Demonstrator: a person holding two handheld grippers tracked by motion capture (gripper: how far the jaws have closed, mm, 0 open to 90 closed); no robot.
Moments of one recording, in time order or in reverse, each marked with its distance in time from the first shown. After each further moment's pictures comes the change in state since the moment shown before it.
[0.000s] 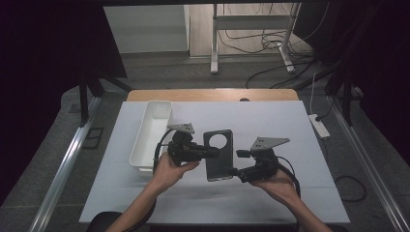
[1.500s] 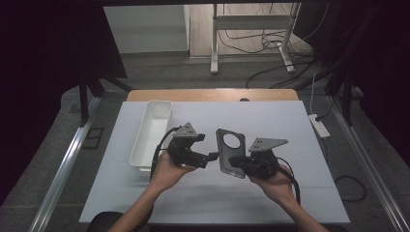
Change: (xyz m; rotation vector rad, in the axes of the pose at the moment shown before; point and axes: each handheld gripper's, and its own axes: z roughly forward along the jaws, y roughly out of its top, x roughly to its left) left arm -0.013 0.000 -0.001 -0.016 0.362 0.152; right arm 0.005 0.002 -0.002 0.024 -0.075 -0.032
